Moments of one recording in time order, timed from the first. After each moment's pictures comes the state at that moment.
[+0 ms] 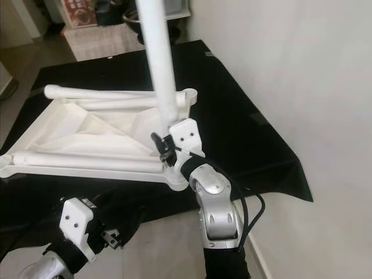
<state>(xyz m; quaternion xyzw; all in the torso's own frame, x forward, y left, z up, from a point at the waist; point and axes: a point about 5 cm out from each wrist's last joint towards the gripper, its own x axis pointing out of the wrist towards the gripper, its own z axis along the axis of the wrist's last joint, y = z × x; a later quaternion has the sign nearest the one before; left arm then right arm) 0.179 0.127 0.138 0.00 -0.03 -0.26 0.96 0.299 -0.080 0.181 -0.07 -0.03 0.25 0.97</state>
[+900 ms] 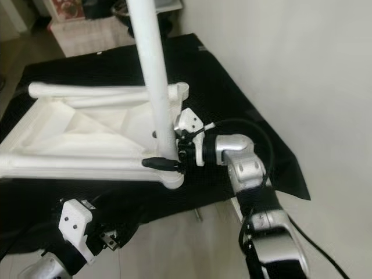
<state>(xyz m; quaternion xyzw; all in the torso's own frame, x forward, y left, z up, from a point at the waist) 0.170 0.125 0.138 0.00 -0.03 -0.27 0.96 0.342 -0.117 0.199 -0.10 0.05 0.64 0.76</state>
